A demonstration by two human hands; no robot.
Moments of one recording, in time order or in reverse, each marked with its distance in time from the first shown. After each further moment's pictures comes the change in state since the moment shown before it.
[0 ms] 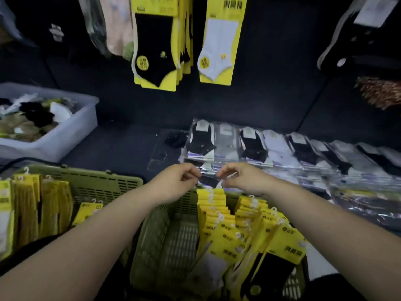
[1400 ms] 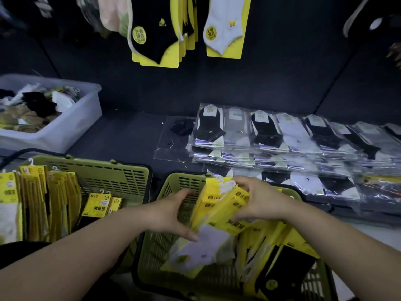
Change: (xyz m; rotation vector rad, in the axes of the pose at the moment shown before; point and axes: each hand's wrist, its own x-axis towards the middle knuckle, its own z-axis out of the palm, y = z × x) left_hand -0.022 -0.065 0.021 0.230 -0.441 -0.194; right_hand -0.022 0.037 0.036 -0.059 -0.123 0.008
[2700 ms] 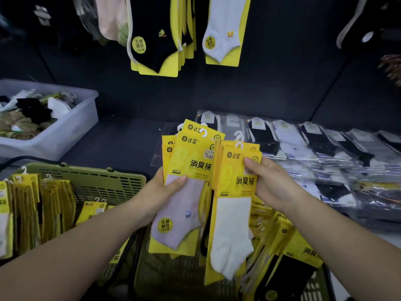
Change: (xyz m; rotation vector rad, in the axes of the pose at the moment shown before) left_hand 0.009 0.006 -0.022 -0.949 0.438 0.101; right_hand 0.014 -0.009 -0.026 1.161 0.111 -0.182
